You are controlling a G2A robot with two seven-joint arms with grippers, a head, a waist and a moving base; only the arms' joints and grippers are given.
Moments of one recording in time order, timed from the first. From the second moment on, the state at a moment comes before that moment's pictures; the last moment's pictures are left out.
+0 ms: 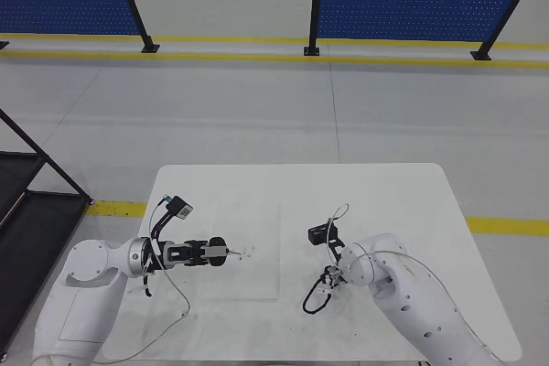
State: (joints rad) left arm 1.58 -1.06 -1.68 -1.66 -0.46 -0.31 -1.44; right arm -1.13 -1.23 0.85 -1.71 -1.04 0.28 1.54
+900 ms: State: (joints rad) left arm 1.58 -1.06 -1.68 -1.66 -0.46 -0.31 -1.44; right arm -1.18 -1.27 0.98 -1.83 -0.87 0.31 1.51
